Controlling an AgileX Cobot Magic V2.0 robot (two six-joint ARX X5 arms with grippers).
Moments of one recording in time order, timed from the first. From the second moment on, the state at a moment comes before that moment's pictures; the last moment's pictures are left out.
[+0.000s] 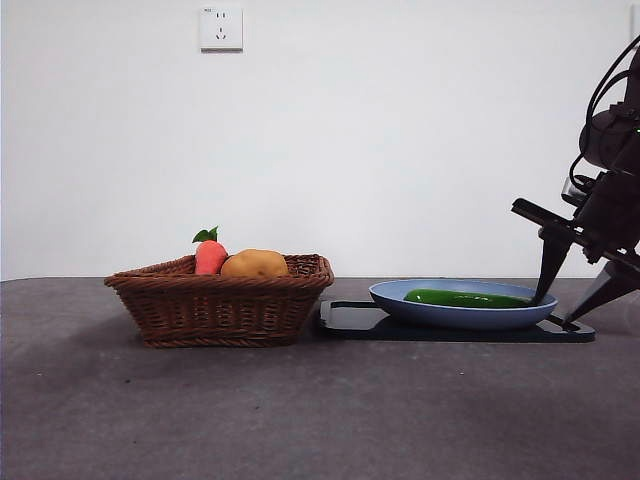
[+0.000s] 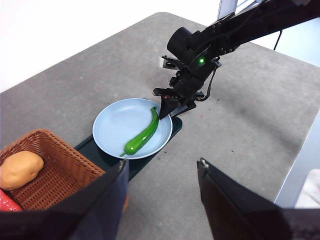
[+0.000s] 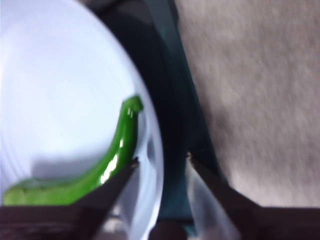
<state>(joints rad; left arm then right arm) -0.85 1.09 1.42 -0.77 0.00 0.01 -0.03 1.97 1.34 -0.56 -0.42 0.38</state>
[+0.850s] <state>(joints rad) -0.85 1.09 1.42 -0.84 0.00 0.01 0.15 1.10 1.35 -1.24 -0.42 0.09</state>
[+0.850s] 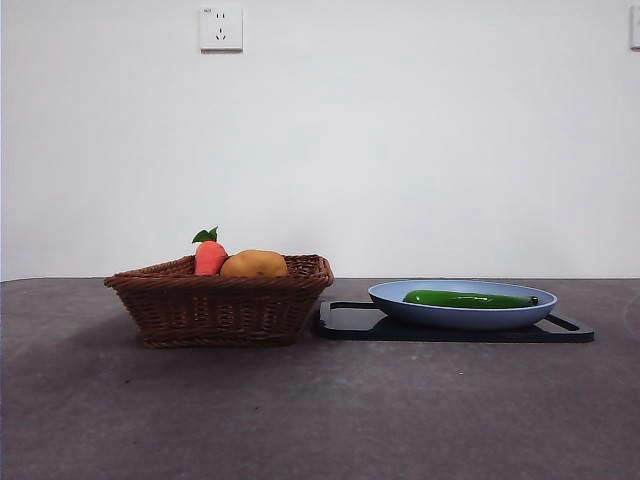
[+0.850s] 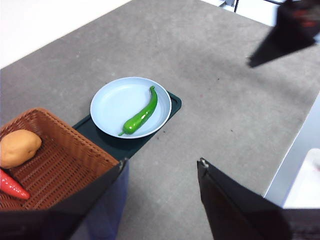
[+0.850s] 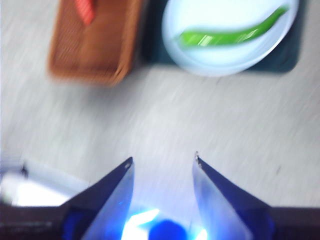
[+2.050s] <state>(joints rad) -0.85 1.09 1.42 -0.90 0.00 0.01 0.24 0.92 1.35 -1.36 -0.42 0.00</state>
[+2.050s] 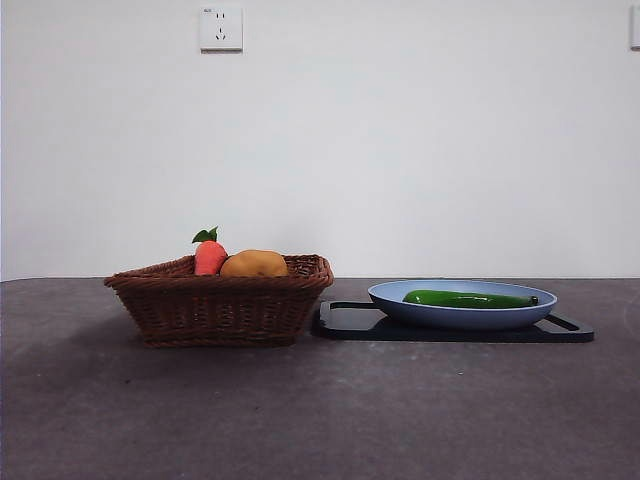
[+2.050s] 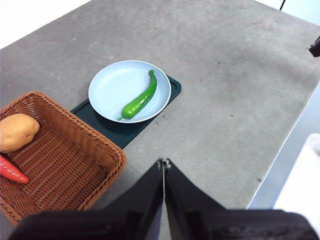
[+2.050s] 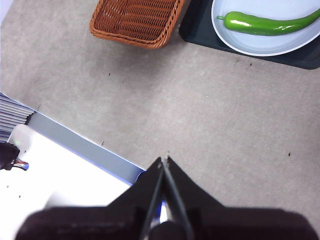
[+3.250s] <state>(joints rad) 0.01 0.24 0.46 0.03 -0.08 0.15 0.24 0.92 1.35 -1.36 -0.42 0.00</state>
